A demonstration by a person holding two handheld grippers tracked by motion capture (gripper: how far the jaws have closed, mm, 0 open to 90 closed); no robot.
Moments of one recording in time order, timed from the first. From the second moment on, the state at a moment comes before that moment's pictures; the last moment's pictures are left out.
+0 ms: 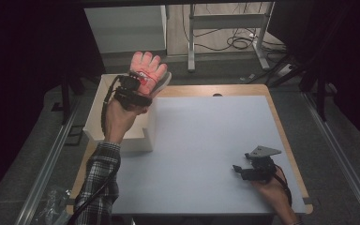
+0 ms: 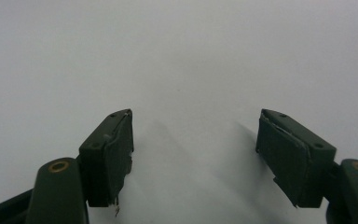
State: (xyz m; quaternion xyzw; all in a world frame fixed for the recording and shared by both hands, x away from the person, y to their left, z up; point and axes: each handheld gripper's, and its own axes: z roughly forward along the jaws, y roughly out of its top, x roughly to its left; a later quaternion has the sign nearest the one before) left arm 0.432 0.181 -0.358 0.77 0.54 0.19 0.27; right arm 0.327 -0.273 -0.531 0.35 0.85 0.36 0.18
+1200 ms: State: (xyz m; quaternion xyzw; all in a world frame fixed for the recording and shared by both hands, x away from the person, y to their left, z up) left arm 0.465 0.214 -0.465 0.74 0.63 0.15 0.18; right arm 0.327 -0.273 -0.531 0.35 0.85 0.36 0.18
